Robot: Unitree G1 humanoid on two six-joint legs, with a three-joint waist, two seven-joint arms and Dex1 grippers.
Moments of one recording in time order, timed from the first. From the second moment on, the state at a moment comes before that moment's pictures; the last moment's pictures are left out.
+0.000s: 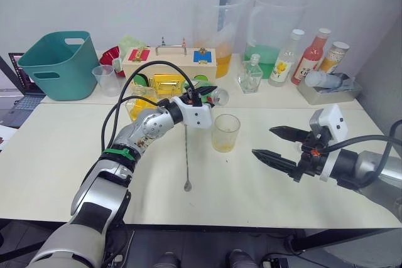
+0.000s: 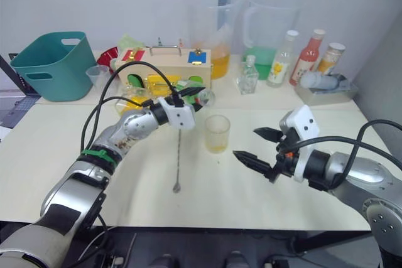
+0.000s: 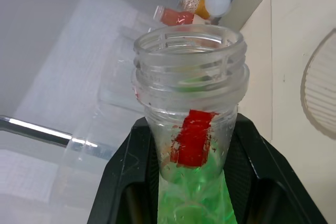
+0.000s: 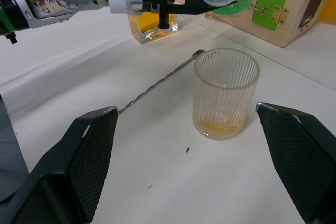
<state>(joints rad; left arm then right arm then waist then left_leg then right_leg) -1.05 0.41 -0.33 0.84 0.53 -0.77 -0.22 -0.24 -0.88 -0.34 -0.68 1.03 0.95 0.49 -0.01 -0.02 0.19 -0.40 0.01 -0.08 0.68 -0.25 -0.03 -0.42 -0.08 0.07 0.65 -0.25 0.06</state>
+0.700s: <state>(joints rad) -1.14 0.41 -0.48 0.98 0.76 -0.76 -0.02 -0.22 -0.88 -0.34 -0.70 1.02 0.94 0.47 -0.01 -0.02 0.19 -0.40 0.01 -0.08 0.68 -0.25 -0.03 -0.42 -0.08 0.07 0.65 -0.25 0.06</state>
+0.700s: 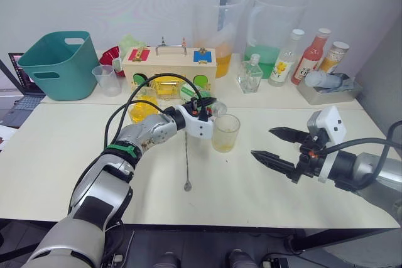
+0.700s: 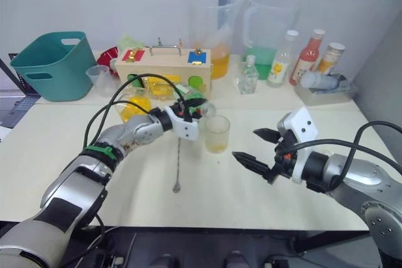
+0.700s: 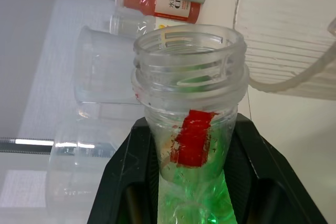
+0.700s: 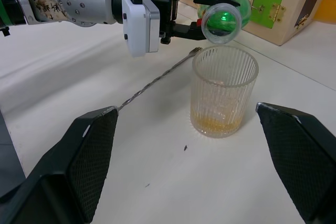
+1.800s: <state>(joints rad) -1.20 0.43 -0.55 1.00 0.86 -0.74 0.14 -0.22 -0.88 -0.33 -0.70 1.00 0.93 0.47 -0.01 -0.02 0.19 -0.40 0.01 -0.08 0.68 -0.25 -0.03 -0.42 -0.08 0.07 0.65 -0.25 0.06</state>
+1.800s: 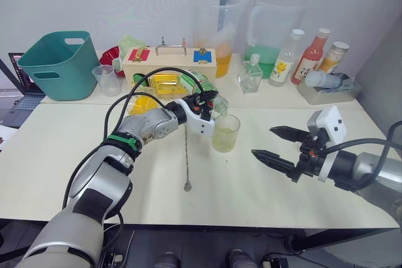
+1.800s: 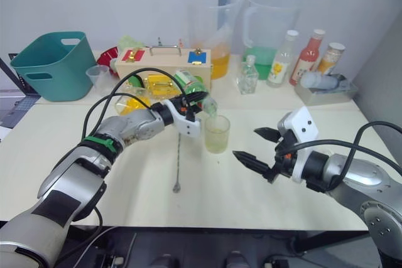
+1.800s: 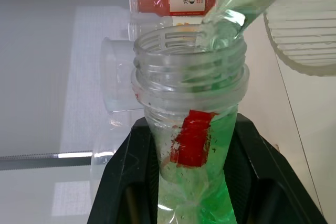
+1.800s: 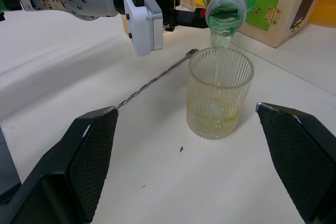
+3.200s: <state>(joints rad) -0.66 0.48 0.03 -0.11 -0.31 0.50 -0.61 -0.57 -0.87 -0.09 -0.36 0.87 0.87 0.80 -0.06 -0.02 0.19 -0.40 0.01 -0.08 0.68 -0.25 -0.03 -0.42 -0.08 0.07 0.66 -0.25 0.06</state>
